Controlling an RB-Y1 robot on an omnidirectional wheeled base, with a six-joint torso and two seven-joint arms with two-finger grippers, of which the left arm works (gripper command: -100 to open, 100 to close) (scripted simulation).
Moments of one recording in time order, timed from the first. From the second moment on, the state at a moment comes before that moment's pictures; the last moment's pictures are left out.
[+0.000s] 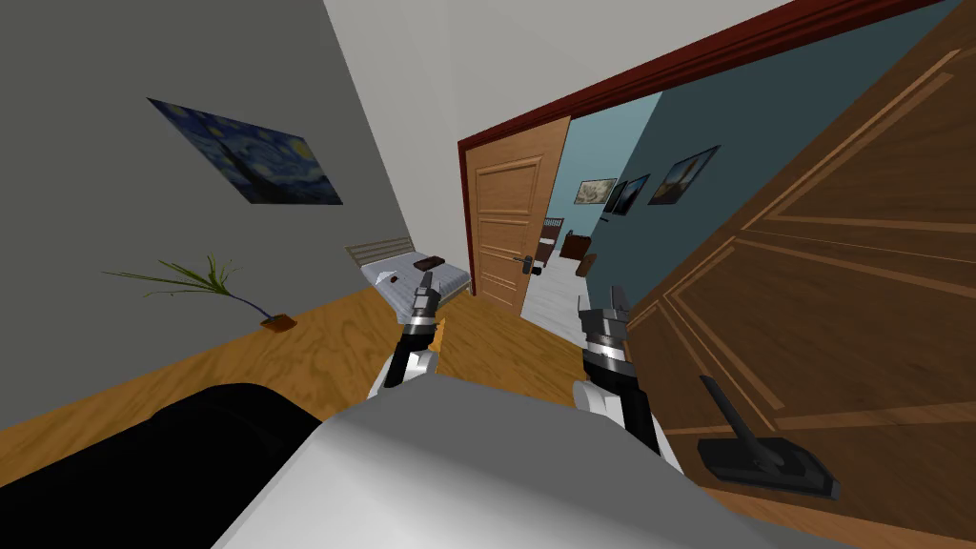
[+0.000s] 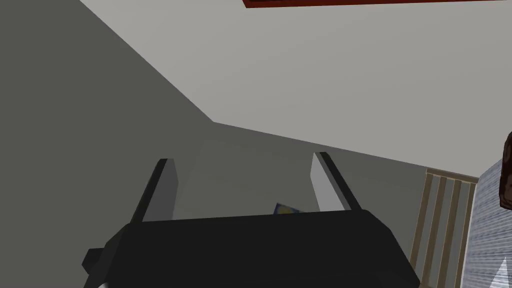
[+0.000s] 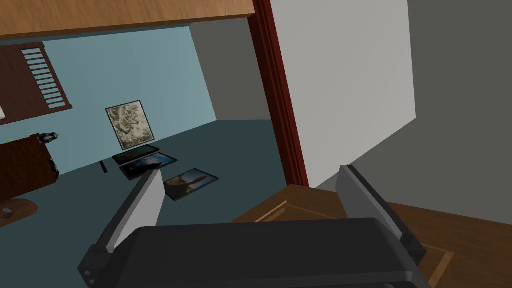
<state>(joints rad) 0.48 0.00 -0.02 -2.25 0.03 -0.36 -0.13</state>
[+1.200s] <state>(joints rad) 0.39 0.10 -0.02 -2.01 0.07 -0.38 -0.06</state>
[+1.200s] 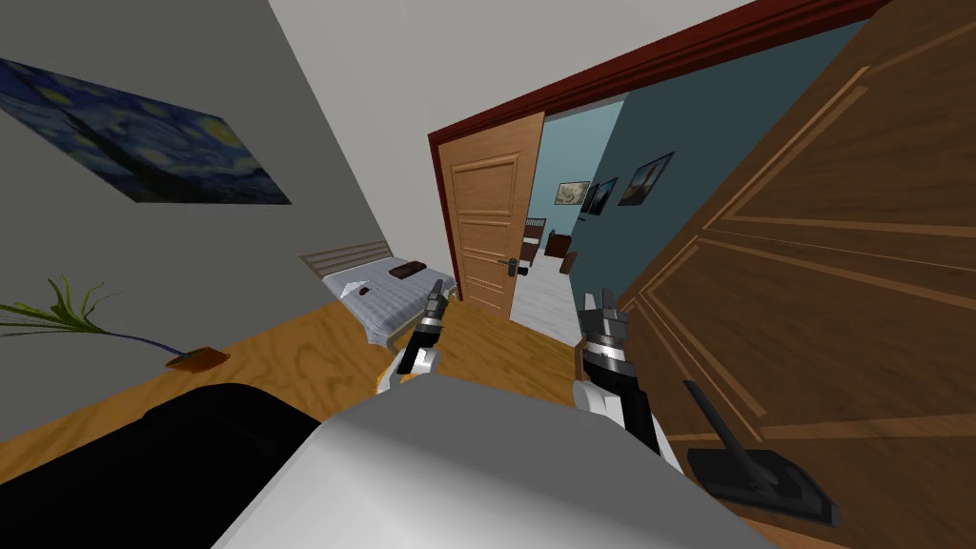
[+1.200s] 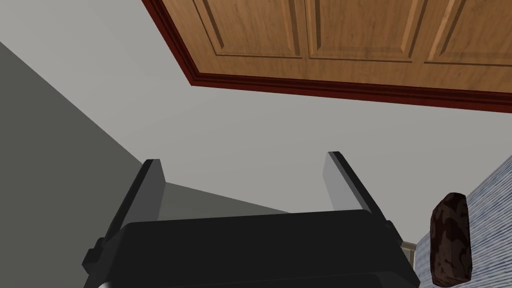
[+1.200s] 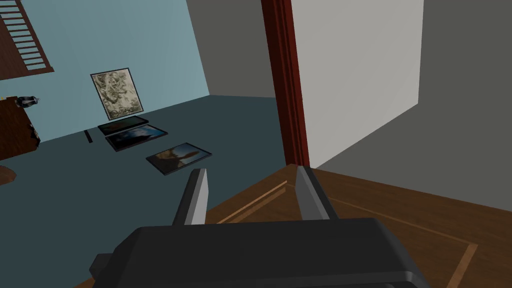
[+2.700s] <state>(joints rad) 0.23 0.24 -0.01 -1.66 0.12 -0.39 0.07</state>
